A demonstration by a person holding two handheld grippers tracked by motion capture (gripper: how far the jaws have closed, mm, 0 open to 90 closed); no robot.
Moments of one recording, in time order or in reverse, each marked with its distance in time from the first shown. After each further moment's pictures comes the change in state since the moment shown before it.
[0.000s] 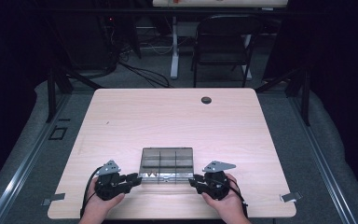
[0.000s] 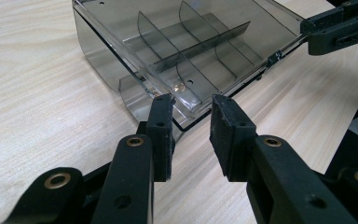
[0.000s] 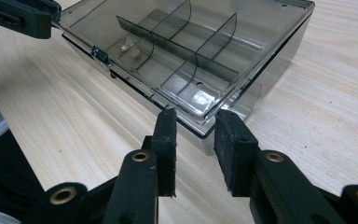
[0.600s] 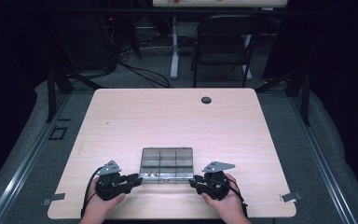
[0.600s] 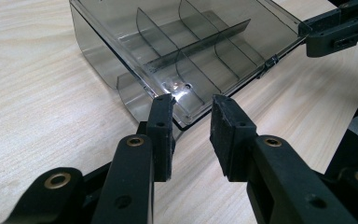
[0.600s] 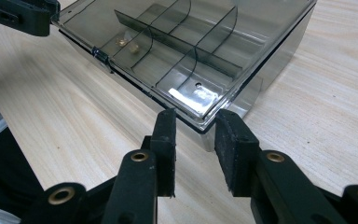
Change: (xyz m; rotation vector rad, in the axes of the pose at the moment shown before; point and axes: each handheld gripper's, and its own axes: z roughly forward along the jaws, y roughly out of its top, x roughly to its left) left arm 0.001 -0.001 0.002 0.003 -0.007 -0.009; right arm -0.001 -0.002 0.002 0.015 0.000 0.005
